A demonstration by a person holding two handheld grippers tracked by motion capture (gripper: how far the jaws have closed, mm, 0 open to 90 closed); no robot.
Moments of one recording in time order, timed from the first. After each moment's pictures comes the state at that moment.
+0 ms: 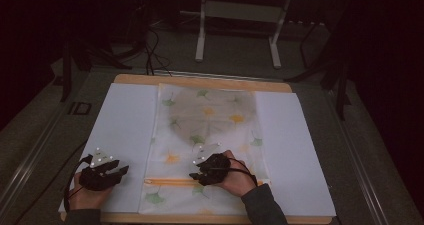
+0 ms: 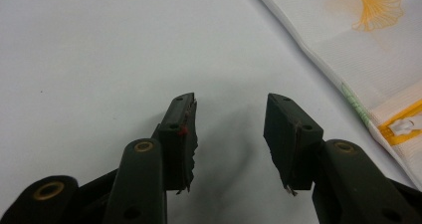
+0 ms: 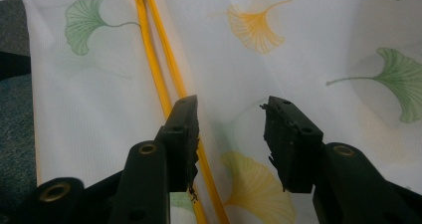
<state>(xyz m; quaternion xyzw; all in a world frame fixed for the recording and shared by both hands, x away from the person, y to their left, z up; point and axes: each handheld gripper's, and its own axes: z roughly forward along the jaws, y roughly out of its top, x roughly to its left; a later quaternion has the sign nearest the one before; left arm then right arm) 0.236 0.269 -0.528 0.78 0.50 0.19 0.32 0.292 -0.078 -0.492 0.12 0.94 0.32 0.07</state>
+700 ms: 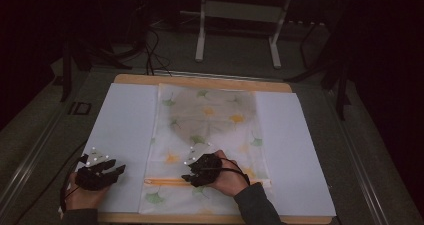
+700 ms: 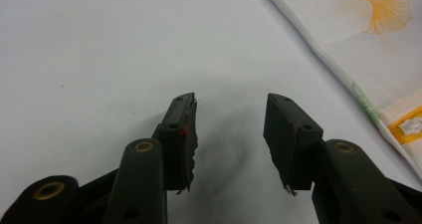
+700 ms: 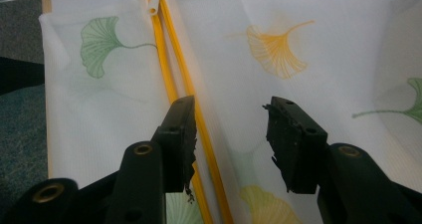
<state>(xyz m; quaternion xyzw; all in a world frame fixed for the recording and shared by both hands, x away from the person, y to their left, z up) 0.235 0.277 -0.525 0.77 0.51 0.19 0.32 0.290 -0.056 -0.491 0.11 0.94 0.32 0.06</state>
